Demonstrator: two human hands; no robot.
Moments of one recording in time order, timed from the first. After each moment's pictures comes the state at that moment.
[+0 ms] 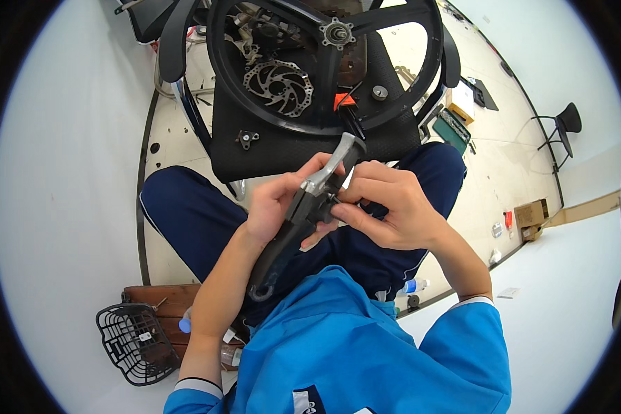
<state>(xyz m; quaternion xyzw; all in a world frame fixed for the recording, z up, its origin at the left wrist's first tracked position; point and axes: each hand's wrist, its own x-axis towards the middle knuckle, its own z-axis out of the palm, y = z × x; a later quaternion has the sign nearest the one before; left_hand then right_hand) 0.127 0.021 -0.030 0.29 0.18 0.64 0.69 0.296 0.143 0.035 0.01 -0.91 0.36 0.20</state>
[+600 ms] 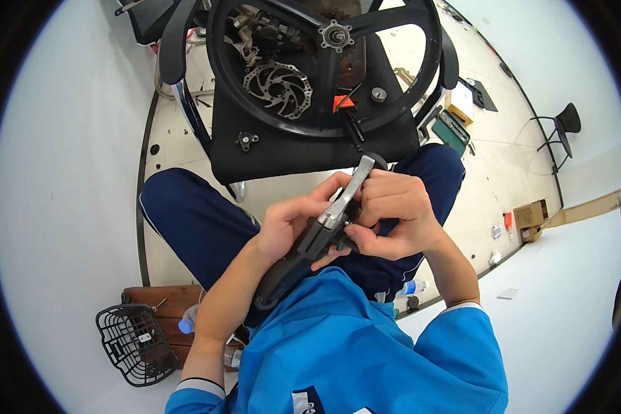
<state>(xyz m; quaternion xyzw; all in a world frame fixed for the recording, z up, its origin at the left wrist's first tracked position) 0.147 0.011 -0.017 0.31 0.23 0.60 0.70 0.297 0.146 0.028 0.11 -0.87 0.39 0.30</state>
